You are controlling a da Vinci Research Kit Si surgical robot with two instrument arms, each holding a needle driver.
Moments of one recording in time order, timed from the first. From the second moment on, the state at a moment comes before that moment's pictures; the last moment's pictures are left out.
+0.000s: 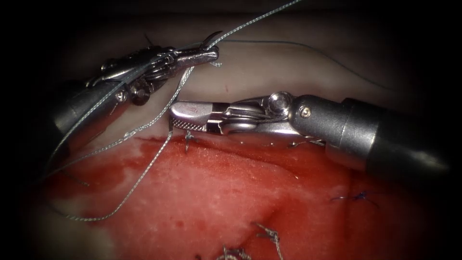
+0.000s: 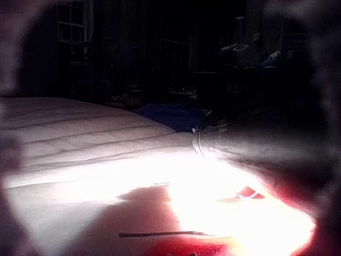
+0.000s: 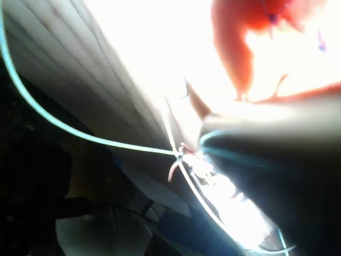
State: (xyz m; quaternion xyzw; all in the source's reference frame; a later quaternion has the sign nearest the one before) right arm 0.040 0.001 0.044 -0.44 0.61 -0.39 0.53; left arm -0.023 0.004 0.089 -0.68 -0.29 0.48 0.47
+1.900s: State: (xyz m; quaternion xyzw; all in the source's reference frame) right arm 0.033 0.006 0.044 -0.43 0.40 -0.65 0.47; left arm -0.009 0.009 0.090 -0.56 -0.33 0.57 0.51
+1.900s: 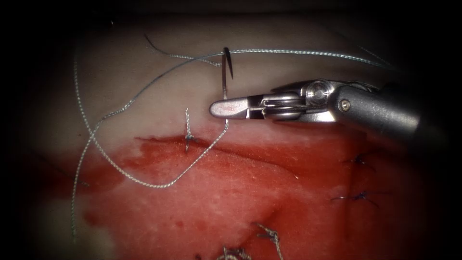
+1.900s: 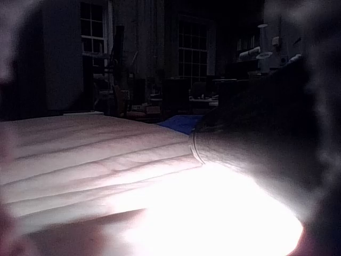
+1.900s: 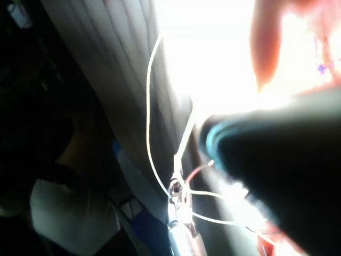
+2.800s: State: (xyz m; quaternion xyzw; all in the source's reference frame) right arm 0.027 0.011 0.040 -0.13 -0.25 -0.96 0.03; left arm -0.008 0.005 0.083 -0.32 -0.39 0.78 0.36
